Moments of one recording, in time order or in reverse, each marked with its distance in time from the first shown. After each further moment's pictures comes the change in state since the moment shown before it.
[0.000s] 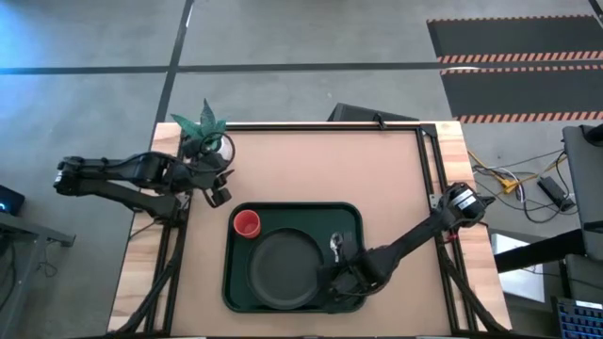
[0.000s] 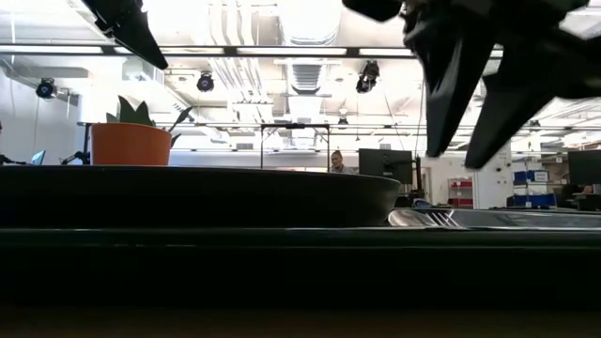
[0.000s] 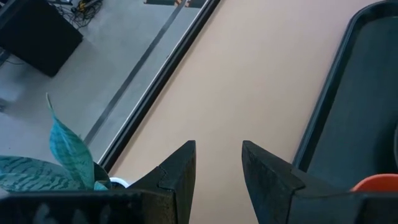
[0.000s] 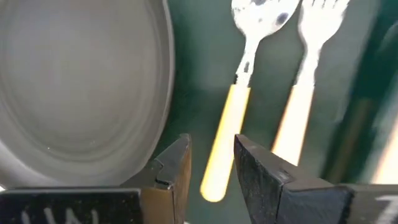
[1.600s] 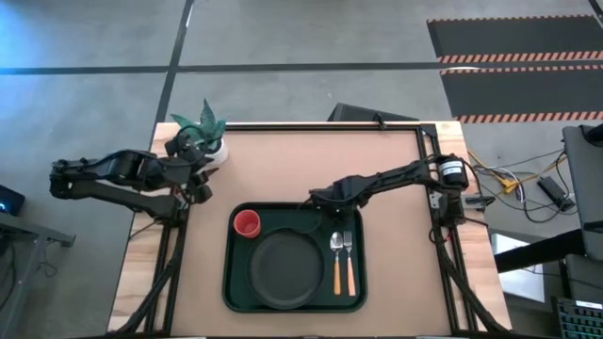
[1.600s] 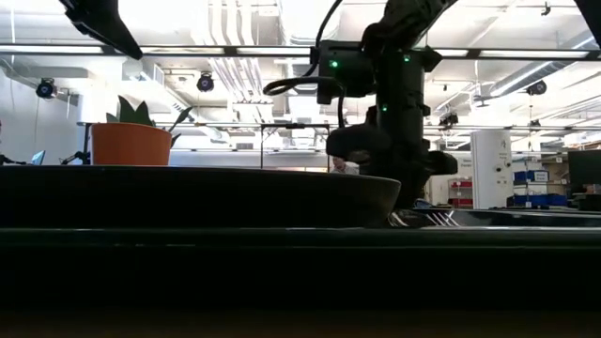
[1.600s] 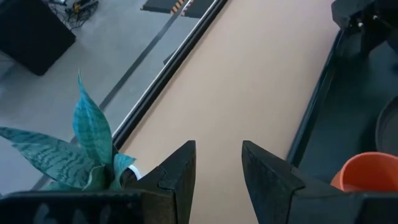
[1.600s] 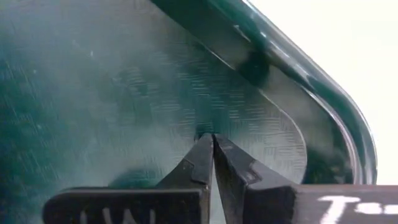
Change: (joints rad) left arm 0.000 -0.171 0.002 -0.110 0.031 -0.020; right arm -0.573 0.002 -0.197 0.037 -0.321 -1.041
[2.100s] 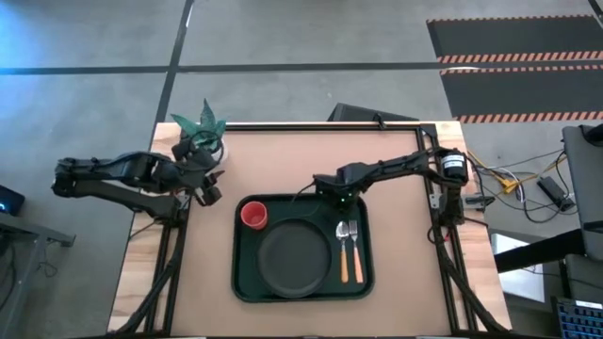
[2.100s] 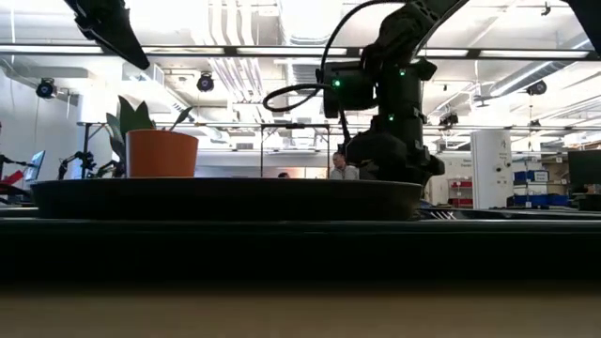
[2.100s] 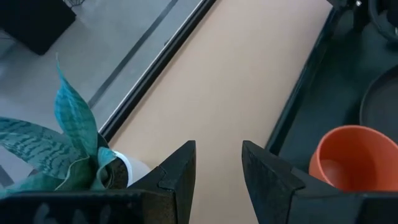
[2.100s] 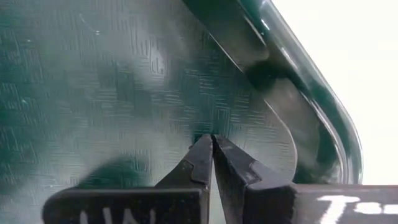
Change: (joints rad) left arm 0.000 0.092 -0.003 0.000 0.001 -0.085; right arm -0.123 0.000 -0.029 -0.031 0.023 -0.320
